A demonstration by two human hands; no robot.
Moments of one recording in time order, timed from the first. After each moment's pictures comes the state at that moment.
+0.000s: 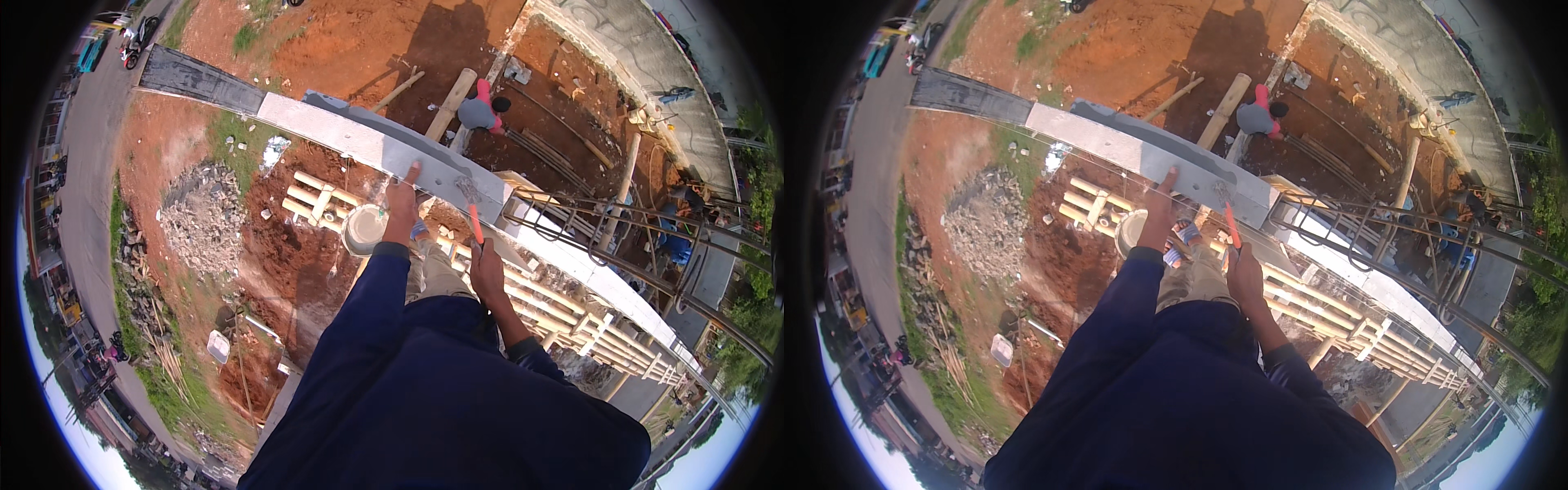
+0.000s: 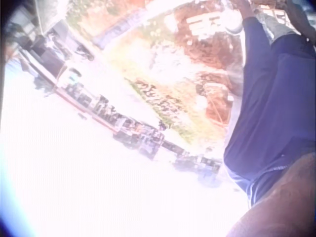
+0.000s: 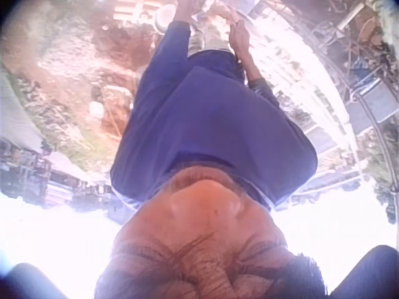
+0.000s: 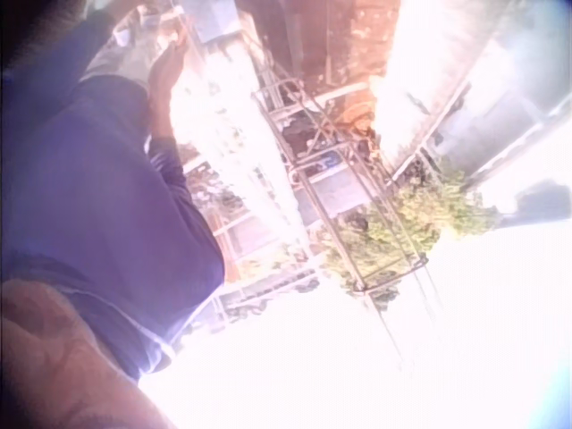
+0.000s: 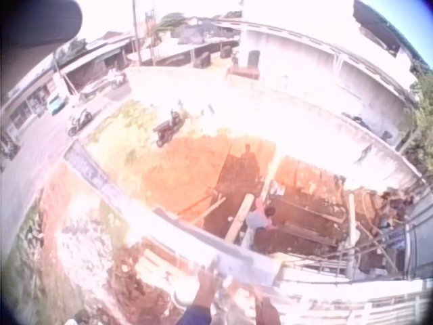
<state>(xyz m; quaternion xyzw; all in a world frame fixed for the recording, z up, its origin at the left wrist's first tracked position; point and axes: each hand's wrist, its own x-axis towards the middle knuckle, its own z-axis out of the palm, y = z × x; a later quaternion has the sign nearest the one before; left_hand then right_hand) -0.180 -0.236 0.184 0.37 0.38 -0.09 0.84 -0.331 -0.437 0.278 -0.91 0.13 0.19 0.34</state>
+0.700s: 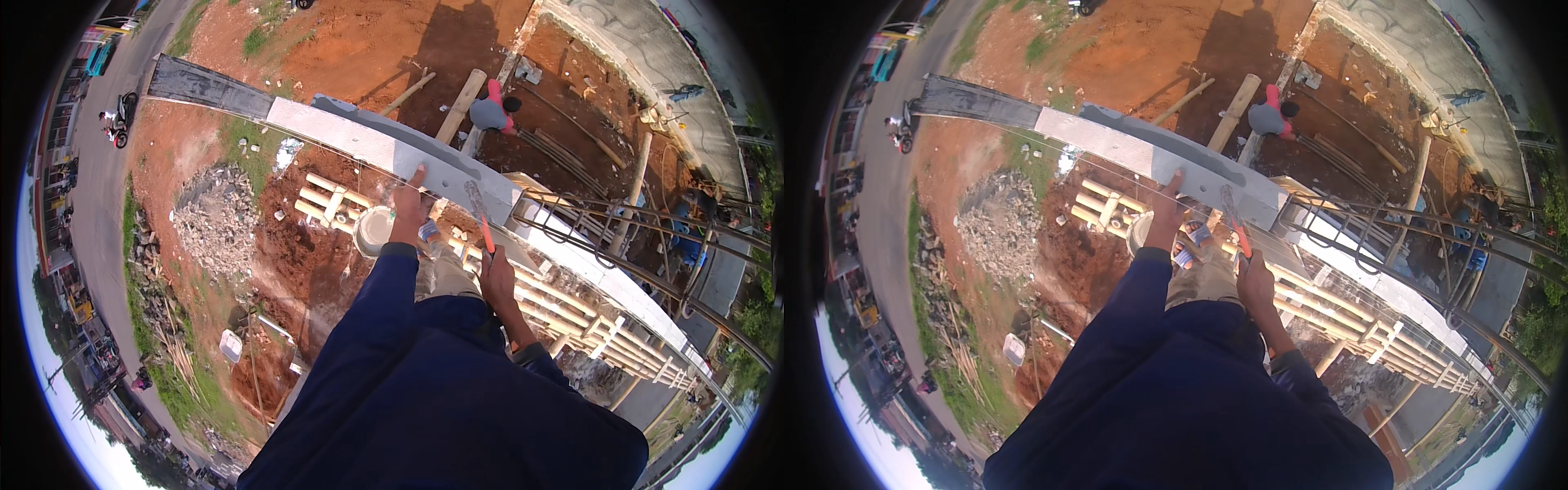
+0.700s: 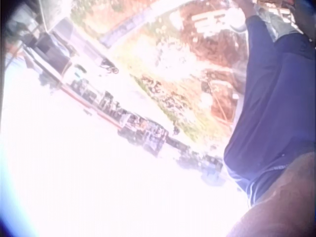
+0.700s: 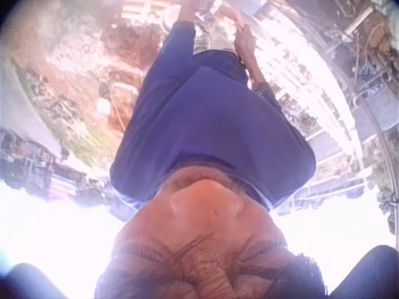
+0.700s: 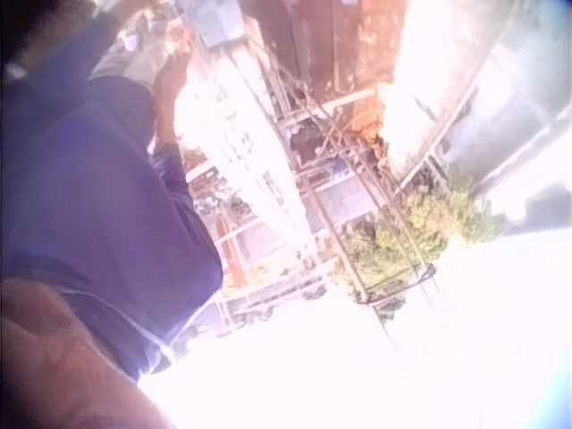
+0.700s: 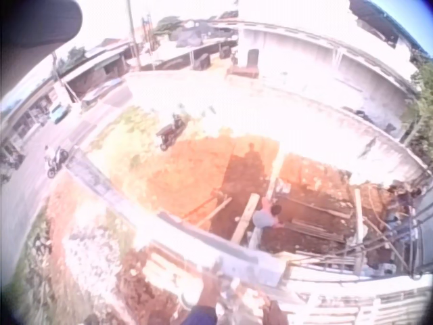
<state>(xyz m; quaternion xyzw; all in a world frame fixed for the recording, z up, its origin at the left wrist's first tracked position) -0.176 -0.232 0.186 0.35 0.37 -0.10 0.85 -0.344 -0.449 0.272 -0.92 0.12 0.16 0.33</state>
